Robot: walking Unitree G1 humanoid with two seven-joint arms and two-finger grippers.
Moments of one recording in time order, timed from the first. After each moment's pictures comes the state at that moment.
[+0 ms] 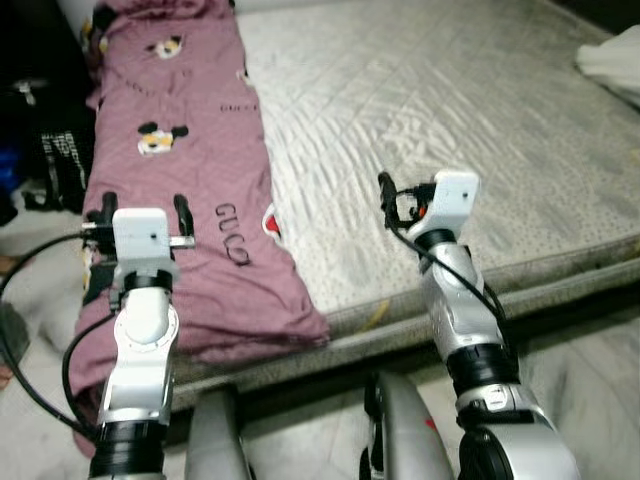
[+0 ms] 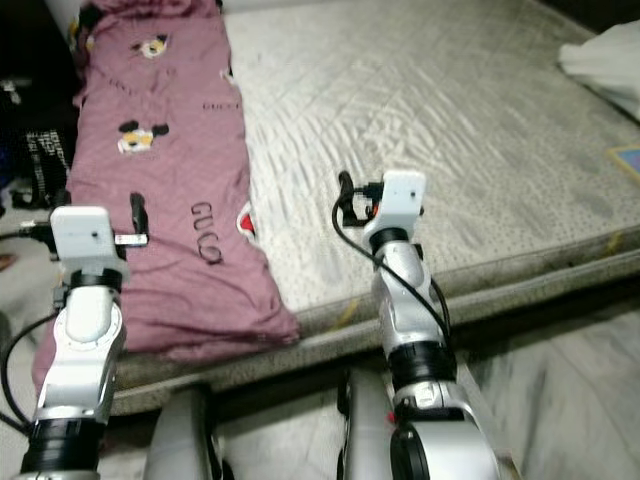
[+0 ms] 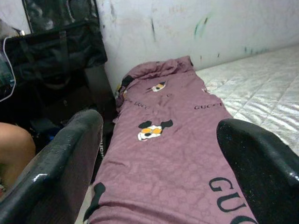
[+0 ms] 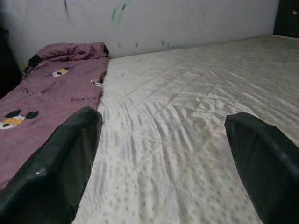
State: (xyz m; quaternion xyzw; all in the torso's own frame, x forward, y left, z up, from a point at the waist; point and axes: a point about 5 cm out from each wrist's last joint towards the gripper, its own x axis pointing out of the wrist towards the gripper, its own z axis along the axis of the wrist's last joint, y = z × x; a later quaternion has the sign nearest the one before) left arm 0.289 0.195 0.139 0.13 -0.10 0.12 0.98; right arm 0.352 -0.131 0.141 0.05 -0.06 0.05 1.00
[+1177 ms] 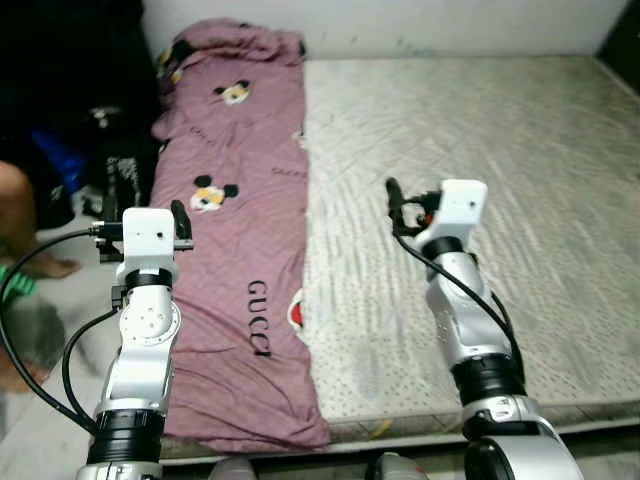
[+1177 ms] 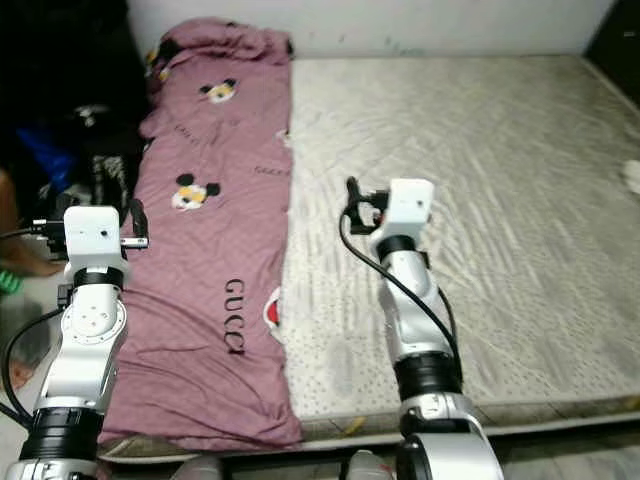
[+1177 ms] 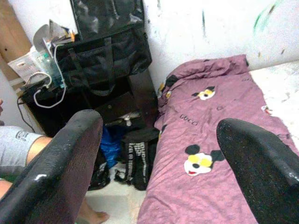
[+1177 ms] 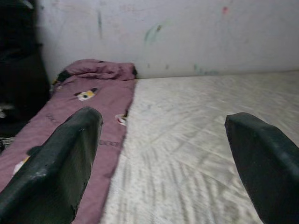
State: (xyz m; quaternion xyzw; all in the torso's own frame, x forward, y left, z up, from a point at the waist) left arm 0.295 0.202 0.128 0.16 -0.07 0.15 0.97; right arm 0.343 -0.142 0.130 0.04 -0.06 0.04 1.00
